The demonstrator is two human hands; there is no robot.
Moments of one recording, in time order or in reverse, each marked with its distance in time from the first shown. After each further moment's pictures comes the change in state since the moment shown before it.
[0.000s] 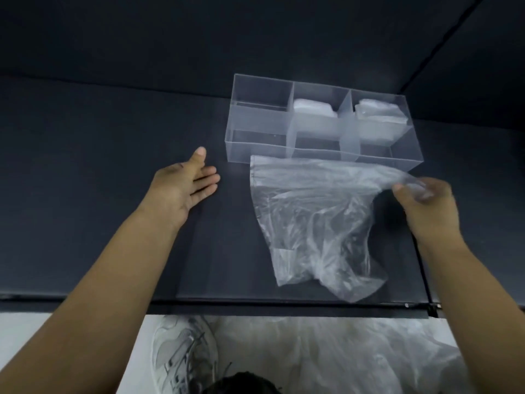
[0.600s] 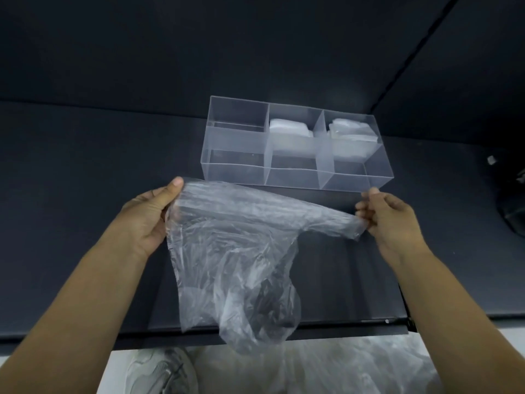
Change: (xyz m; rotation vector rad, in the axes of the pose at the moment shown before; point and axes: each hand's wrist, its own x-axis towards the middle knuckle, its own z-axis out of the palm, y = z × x) left_hand 0.004 -0.003 -0.010 -0.050 -0.108 -0.053; right_hand 0.002 -0.015 0.013 0.575 -0.124 0.271
